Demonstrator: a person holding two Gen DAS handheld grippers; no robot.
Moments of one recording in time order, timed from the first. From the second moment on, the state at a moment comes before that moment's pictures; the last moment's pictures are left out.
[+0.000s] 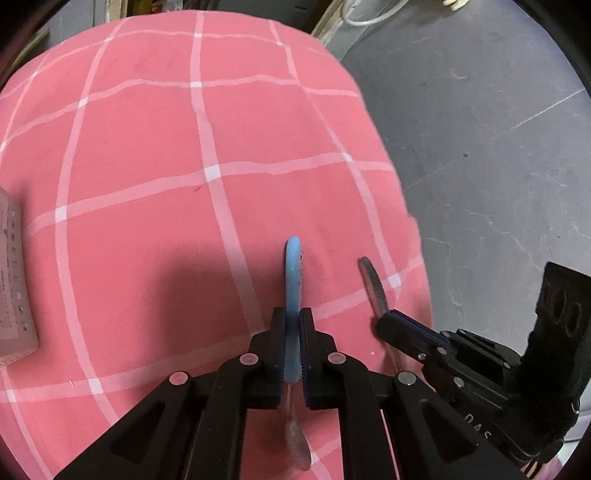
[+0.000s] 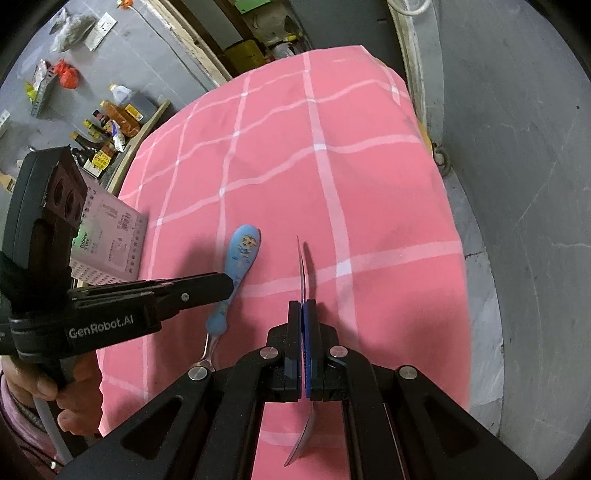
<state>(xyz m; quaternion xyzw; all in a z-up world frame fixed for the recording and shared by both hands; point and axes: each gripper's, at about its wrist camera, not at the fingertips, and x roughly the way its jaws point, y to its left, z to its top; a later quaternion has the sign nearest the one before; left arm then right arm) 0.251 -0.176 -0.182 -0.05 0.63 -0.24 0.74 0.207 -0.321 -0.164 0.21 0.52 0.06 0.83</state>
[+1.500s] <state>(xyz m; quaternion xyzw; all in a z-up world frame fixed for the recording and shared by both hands) 0.225 0.011 0.054 -0.06 0.34 -0.11 0.93 0.268 -0.192 0.027 0.24 0.20 0.24 0.92</state>
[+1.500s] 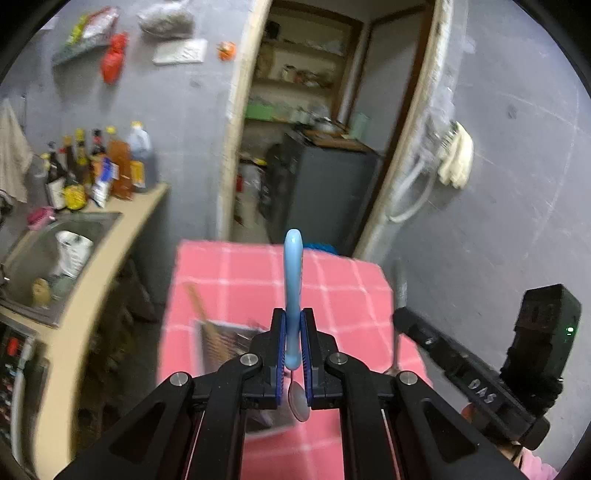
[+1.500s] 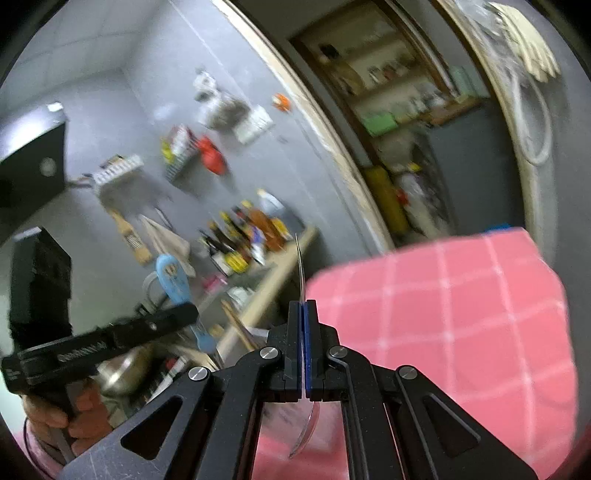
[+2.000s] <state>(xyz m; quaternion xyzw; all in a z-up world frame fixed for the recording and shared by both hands) 0.225 0.047 0.033 -0.06 0.30 -0.10 0.95 0.278 -0.126 -0.012 0.21 0.17 0.28 0.92</state>
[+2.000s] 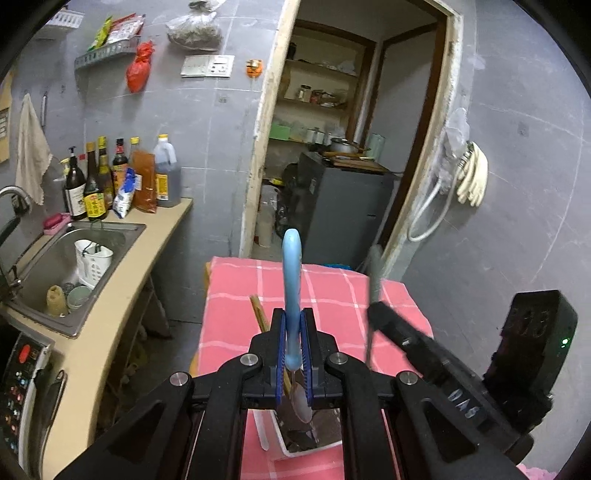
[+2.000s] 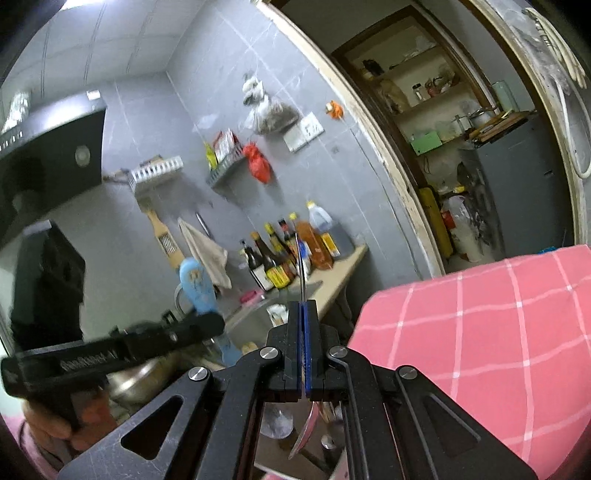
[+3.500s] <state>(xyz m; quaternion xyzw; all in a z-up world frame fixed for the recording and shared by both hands) 0.203 0.066 -0.014 -0.14 0.35 -0.16 0.91 0.237 -0.145 0.001 0.17 0.20 0.23 0.94</state>
